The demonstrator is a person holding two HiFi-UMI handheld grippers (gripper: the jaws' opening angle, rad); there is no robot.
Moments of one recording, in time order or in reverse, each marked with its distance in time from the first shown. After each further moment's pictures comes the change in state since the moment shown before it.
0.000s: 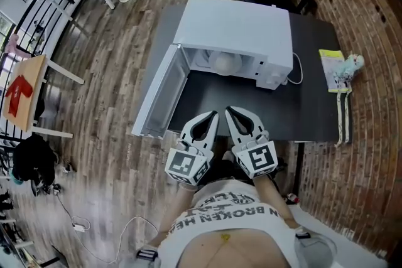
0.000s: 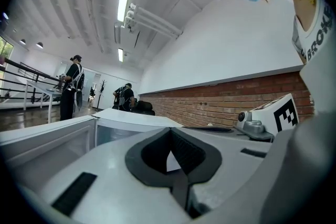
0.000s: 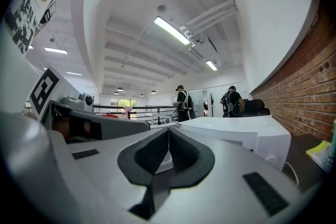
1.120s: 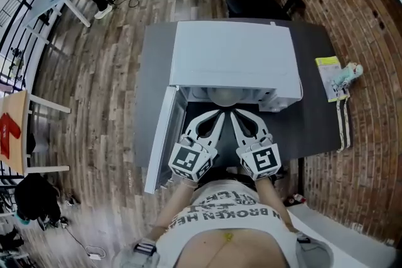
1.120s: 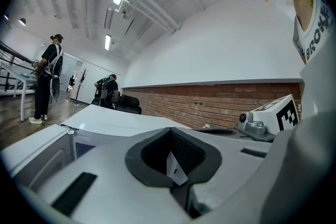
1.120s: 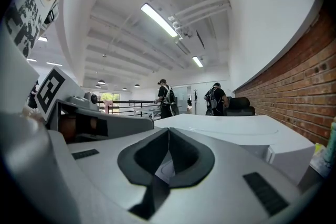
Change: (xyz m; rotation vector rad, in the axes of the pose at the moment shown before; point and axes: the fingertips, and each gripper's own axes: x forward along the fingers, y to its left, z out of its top) left arm 0.126 0.107 0.012 -0.036 0.043 -0.230; right arm 0.124 -0.089 -0.014 -0.012 0.080 -0.189
